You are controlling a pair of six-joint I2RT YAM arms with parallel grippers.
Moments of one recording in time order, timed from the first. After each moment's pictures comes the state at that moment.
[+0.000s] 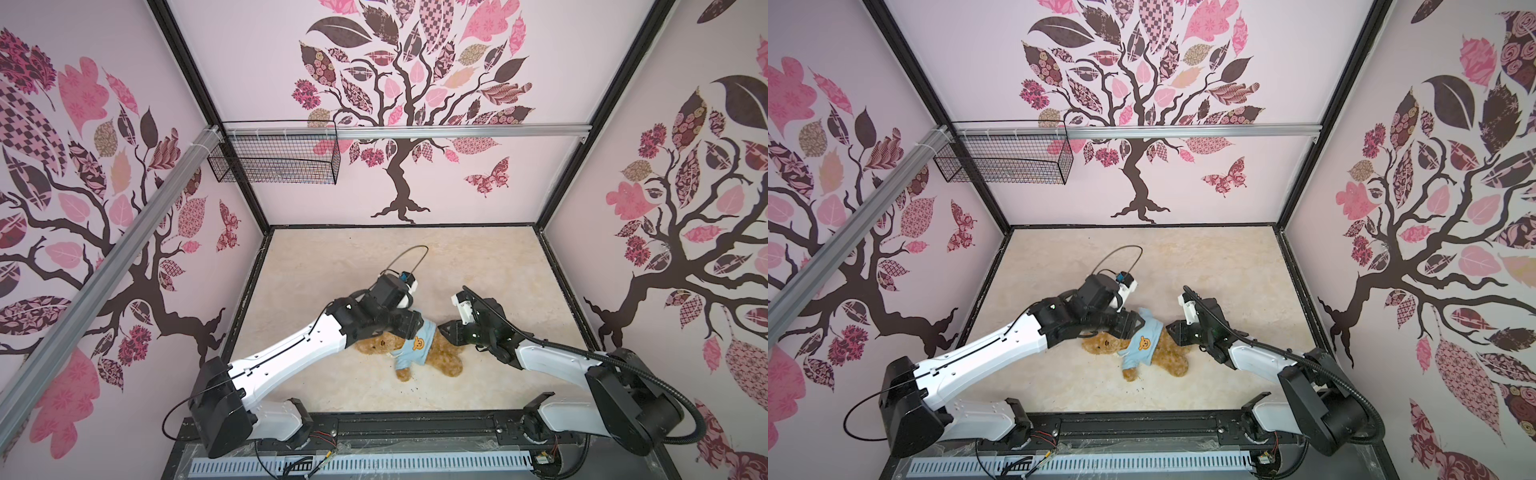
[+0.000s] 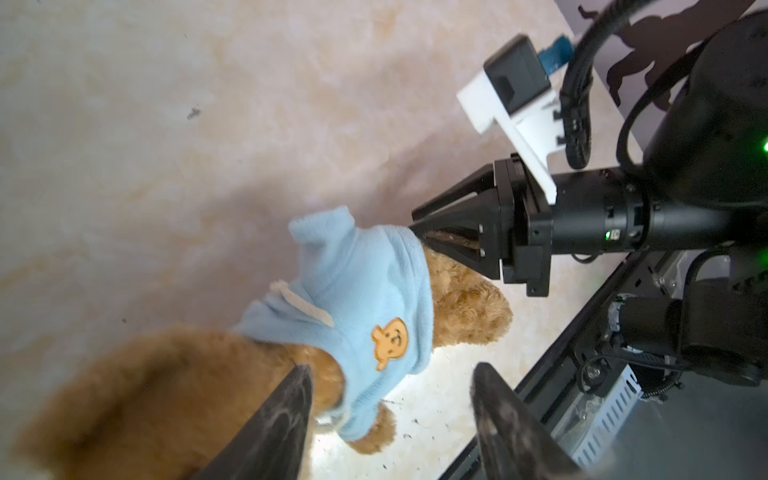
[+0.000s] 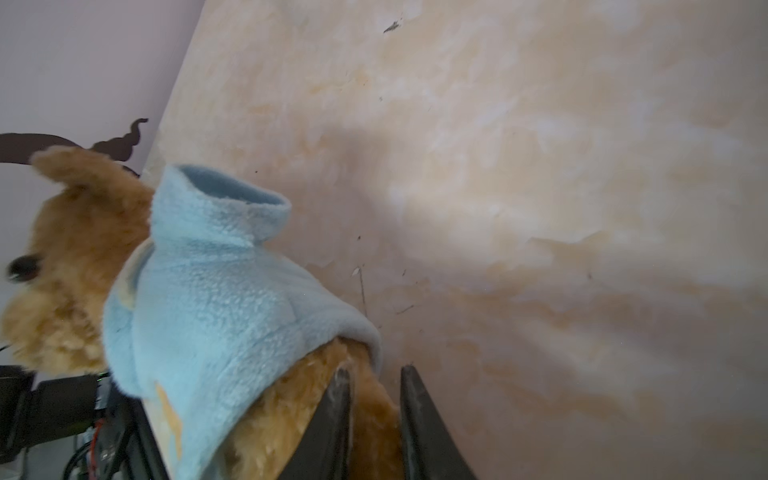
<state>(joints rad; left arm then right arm) -0.96 1.33 1.10 -0.63 0.00 -0.44 0.50 1.27 0.38 0.24 -0.40 0.53</state>
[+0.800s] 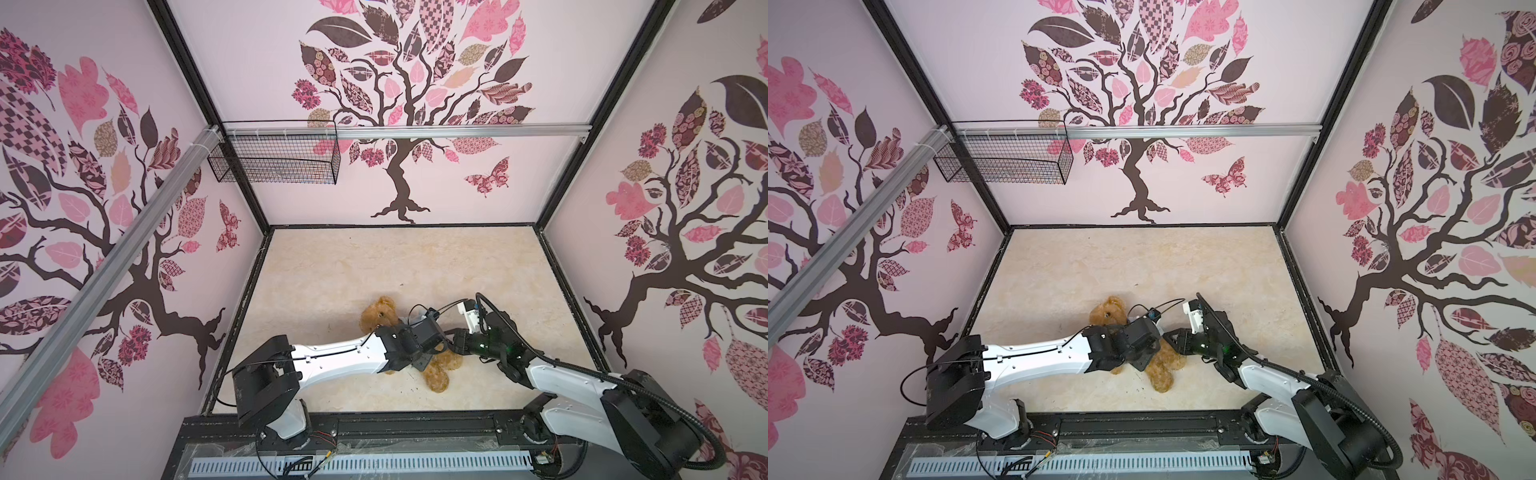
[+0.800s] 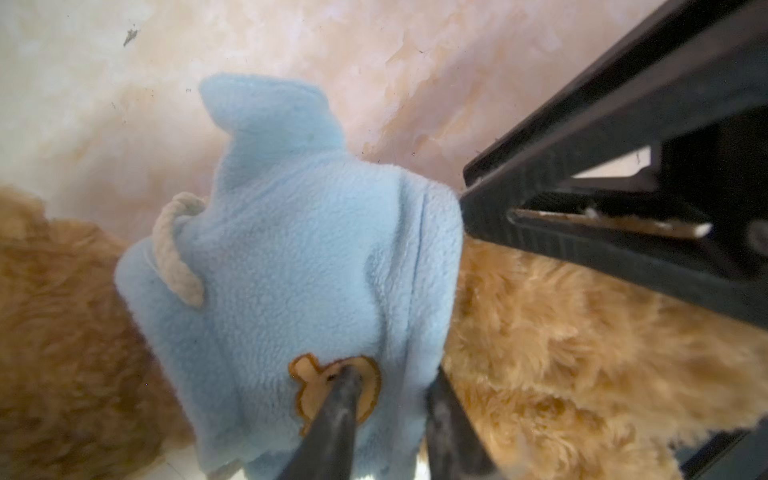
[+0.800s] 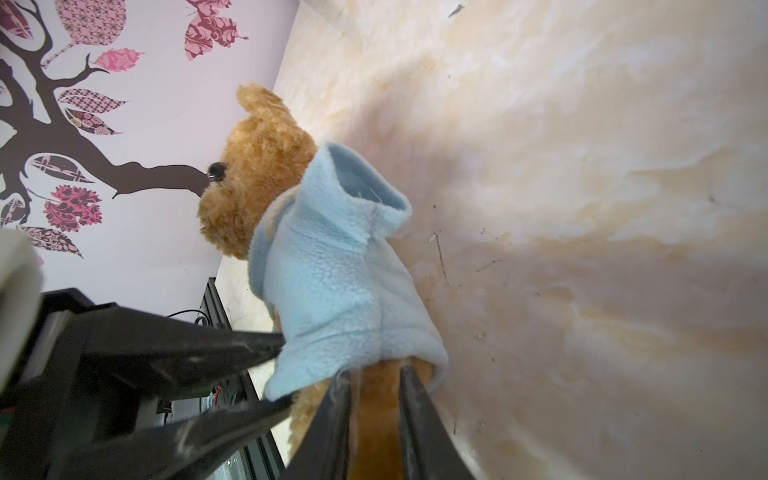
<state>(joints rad) -1.14 1.58 1.03 -0.51 -0.28 -0.40 0.51 1.15 0.25 0.43 -0.50 0.67</state>
